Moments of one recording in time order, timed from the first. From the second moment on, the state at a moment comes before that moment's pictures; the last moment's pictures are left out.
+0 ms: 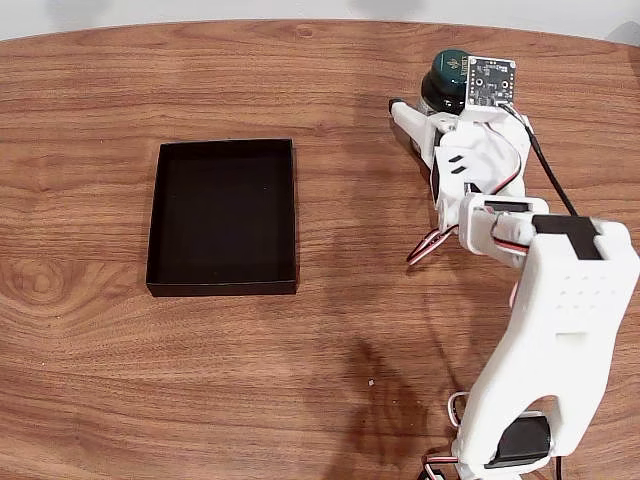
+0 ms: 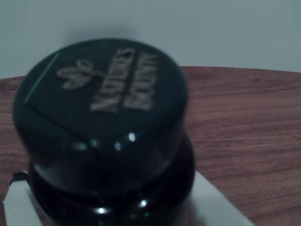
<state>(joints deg) 4.2 62.8 115.3 -40.2 180.7</state>
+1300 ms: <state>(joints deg) -2.6 88.1 135.7 -37.3 175.8</state>
